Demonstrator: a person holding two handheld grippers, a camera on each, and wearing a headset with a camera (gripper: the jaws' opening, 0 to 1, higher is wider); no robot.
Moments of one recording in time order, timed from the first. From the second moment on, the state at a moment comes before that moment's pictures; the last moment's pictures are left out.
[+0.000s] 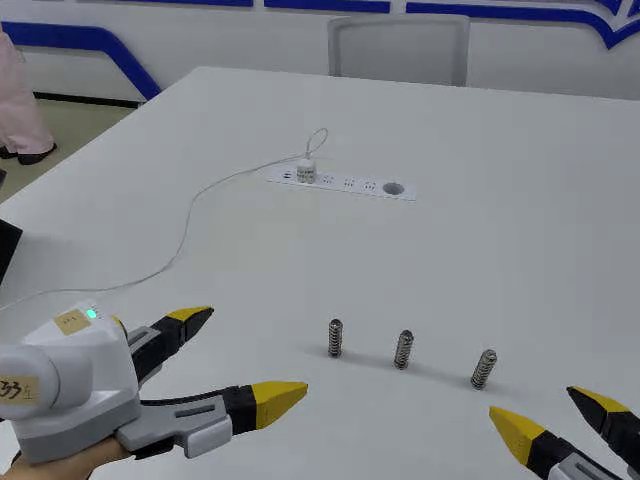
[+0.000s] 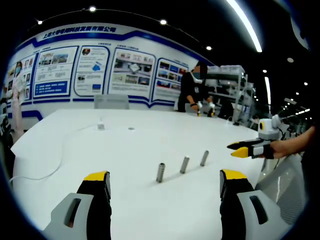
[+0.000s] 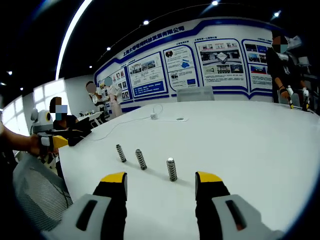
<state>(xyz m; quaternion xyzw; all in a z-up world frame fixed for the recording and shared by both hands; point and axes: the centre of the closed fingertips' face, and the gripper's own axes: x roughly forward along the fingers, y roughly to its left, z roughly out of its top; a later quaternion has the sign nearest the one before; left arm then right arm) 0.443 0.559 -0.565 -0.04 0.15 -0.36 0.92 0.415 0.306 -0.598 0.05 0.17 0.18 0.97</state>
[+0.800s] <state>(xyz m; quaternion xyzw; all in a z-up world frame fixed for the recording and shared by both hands) 0.441 0.556 -0.565 -0.04 0.15 -0.36 0.92 0.411 0.313 -0.604 0.03 0.19 0.20 0.96</state>
